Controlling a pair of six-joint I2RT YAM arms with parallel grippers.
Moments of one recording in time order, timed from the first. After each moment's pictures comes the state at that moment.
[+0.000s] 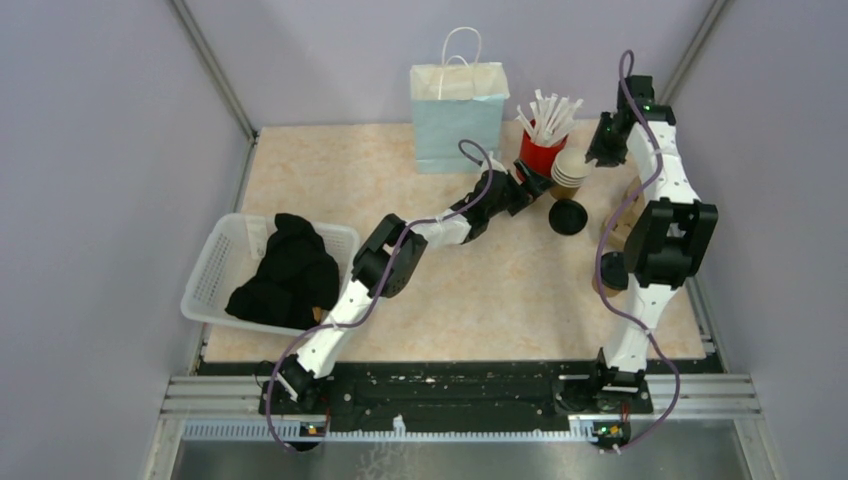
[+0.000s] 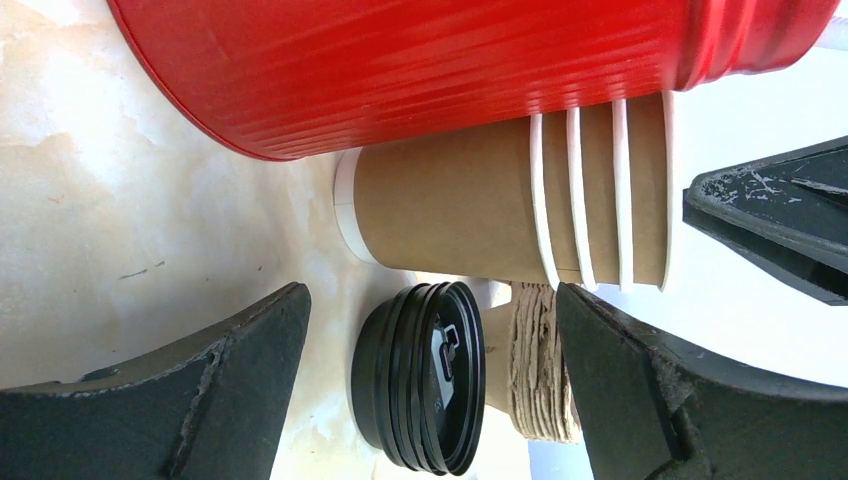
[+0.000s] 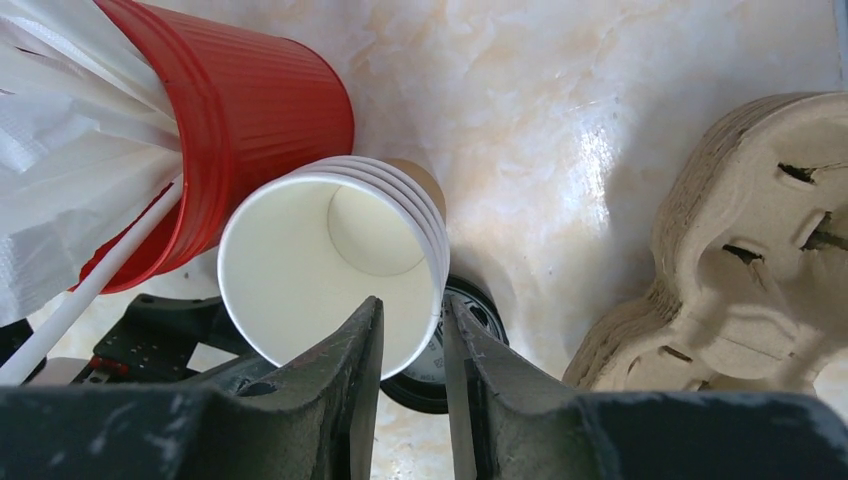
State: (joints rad) left arm -0.77 2.64 2.01 0.47 0.07 -1.20; right arm -0.08 2.04 1.97 -0.90 -0.01 0.31
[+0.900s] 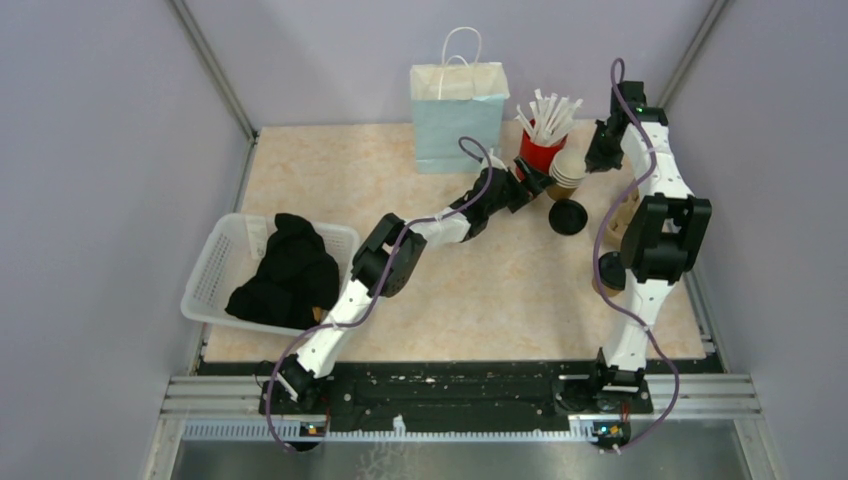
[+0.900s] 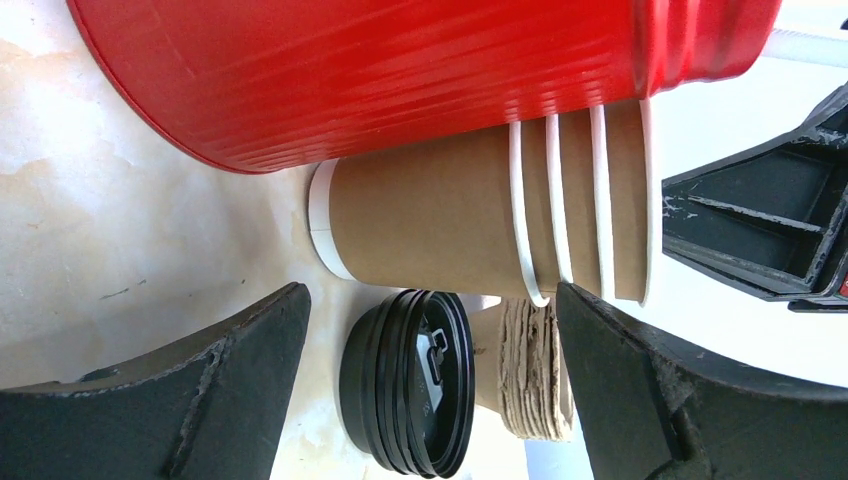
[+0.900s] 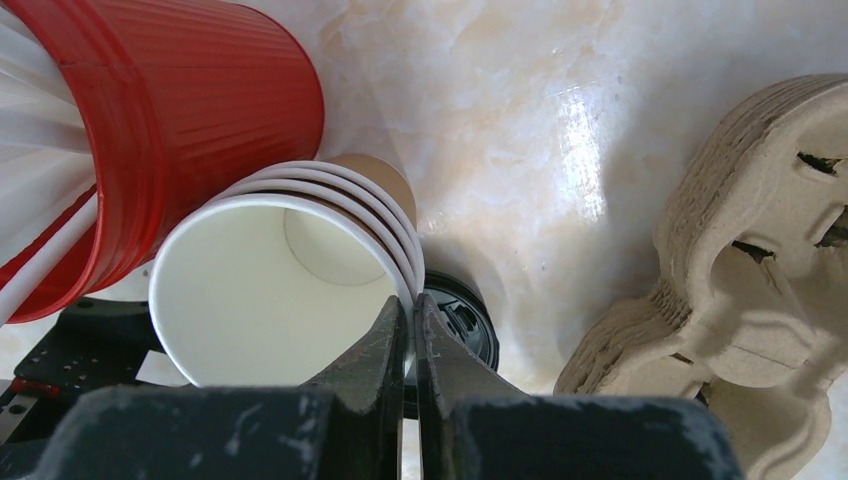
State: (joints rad) left arm -0.77 2.64 2.03 0.48 0.09 -1.19; right arm -0.07 2.09 1.98 -0.93 0.01 0.29
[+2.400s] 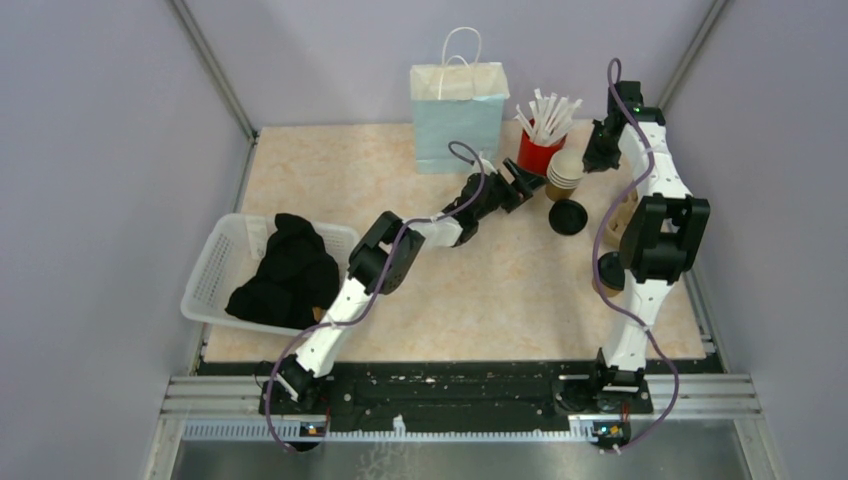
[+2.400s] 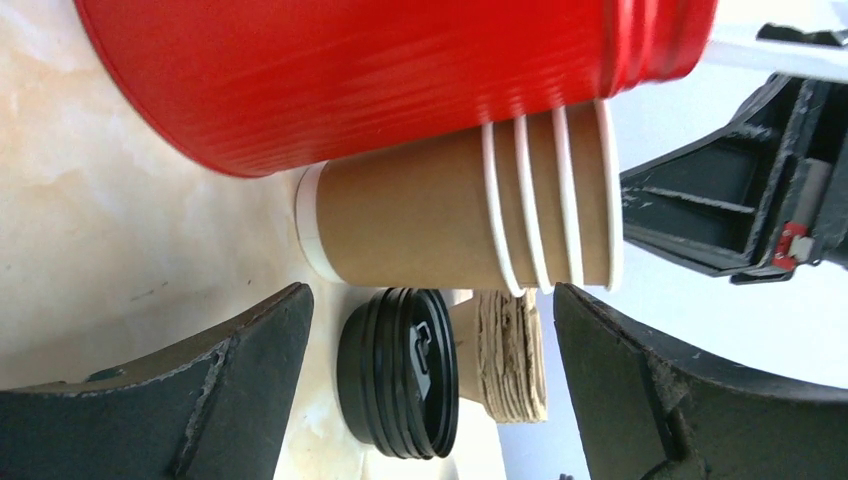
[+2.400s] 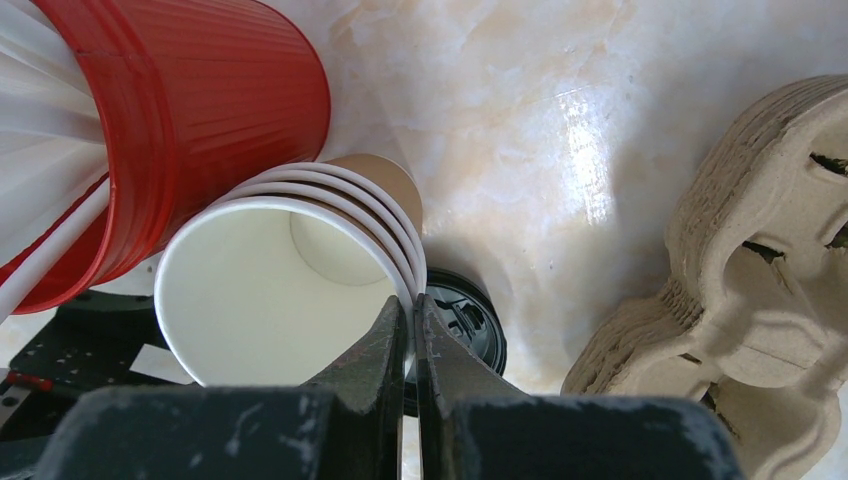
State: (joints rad) left arm -0.73 2.63 1.89 0.70 0.14 -1.24; right arm -0.06 2.09 1.98 -0.93 0.01 0.29
